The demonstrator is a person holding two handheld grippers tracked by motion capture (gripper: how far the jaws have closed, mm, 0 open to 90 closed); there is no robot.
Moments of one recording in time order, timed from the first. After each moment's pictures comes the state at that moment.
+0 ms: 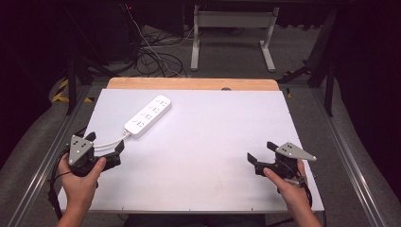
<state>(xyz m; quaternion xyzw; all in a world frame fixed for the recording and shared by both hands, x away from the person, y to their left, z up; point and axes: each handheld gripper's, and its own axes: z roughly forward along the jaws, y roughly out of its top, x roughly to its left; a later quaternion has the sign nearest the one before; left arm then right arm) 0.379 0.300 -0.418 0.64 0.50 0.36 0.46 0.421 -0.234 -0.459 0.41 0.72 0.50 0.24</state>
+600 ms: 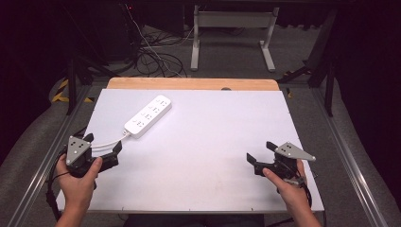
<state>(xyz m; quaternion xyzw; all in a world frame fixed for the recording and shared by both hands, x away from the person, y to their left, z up) 0.378 0.306 -0.420 0.64 0.50 0.36 0.45 0.420 -0.231 -0.458 0.41 0.72 0.50 0.24</state>
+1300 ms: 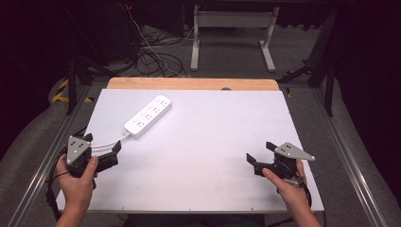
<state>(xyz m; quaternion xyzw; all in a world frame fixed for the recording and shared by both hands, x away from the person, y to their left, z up) 0.380 0.308 -0.422 0.64 0.51 0.36 0.45 0.420 -0.231 -0.459 0.41 0.72 0.50 0.24</state>
